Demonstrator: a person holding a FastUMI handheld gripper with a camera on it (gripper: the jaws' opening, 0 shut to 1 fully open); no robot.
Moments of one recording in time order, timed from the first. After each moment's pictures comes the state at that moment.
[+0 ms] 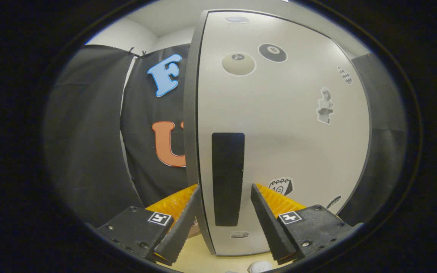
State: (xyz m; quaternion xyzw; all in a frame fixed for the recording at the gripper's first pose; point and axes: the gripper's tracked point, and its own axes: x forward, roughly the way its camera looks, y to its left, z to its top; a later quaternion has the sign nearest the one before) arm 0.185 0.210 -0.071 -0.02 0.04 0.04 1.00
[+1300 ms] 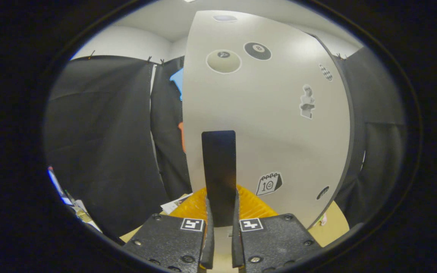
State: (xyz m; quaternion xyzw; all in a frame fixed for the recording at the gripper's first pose) arm 0.074 0.174 -0.073 0.00 0.05 0.16 0.99
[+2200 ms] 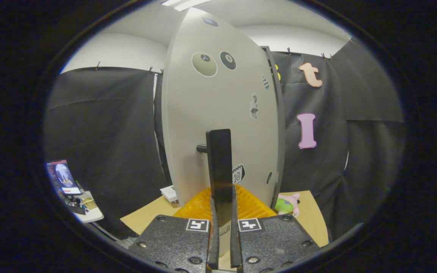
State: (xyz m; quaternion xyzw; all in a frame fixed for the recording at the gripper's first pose) arm -0.027 0.037 -0.077 0.00 0.05 0.15 0.99
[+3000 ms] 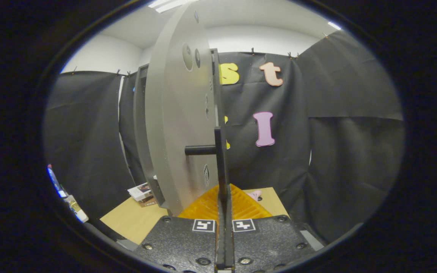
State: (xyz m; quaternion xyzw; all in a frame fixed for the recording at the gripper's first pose) arm -0.027 -0.083 -0.074 0.03 0.05 0.03 1.00
